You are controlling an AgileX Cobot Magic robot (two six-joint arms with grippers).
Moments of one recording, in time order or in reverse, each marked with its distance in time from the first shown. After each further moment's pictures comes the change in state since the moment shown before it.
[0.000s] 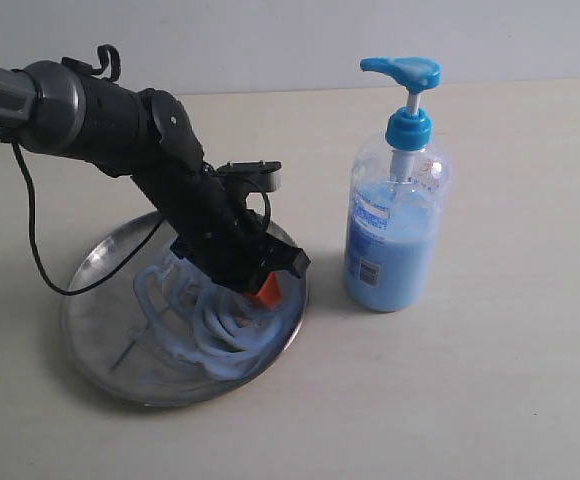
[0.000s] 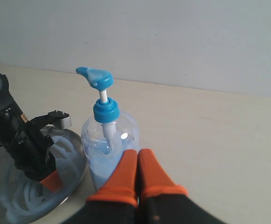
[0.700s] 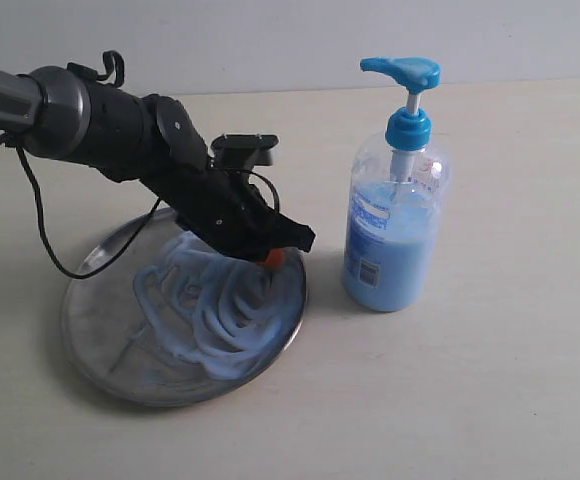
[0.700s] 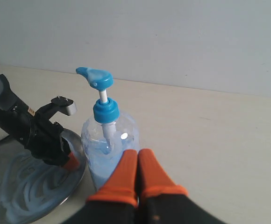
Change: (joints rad) left arm -0.004 0.007 0.006 -0.005 -0.260 0.000; right arm 0.000 0.000 0.000 0.000 0.000 0.000
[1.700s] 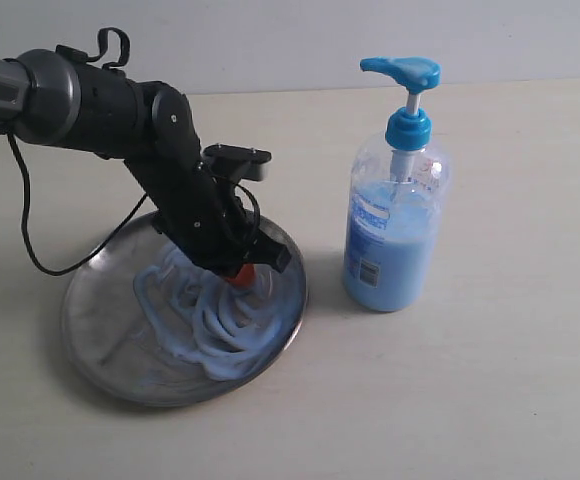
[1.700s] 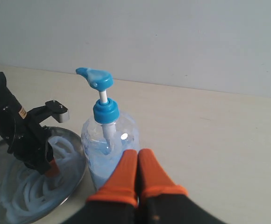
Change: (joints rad) left arm 0.000 -0.017 -0.013 0.266 0.214 -0.156; right arm 0.000 0.000 0.000 0.000 -0.001 0.000
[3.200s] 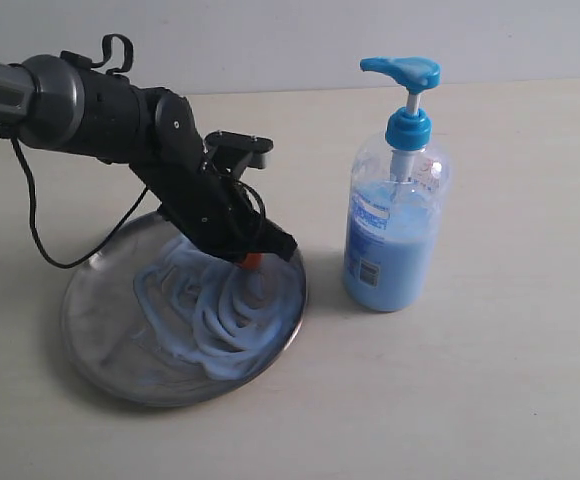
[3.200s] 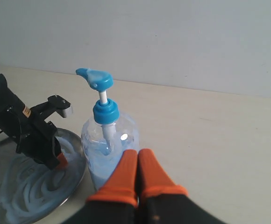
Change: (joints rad) left arm 0.000 0.007 0.006 0.005 -0.132 -0.002; right arm 0.000 0.000 0.000 0.000 -0.002 0.000
